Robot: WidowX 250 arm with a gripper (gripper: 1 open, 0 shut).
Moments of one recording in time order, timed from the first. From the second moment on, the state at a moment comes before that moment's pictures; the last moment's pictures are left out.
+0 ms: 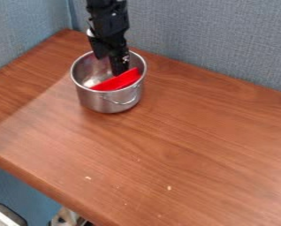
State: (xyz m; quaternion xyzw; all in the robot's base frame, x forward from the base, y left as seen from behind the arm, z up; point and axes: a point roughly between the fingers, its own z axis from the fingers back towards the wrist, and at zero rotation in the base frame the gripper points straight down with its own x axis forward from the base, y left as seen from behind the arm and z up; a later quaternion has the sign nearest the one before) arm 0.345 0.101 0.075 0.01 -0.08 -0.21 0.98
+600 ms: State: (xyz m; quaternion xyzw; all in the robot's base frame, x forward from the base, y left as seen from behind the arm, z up) arm 0.347 0.098 0.071 0.02 -0.06 -0.22 0.97
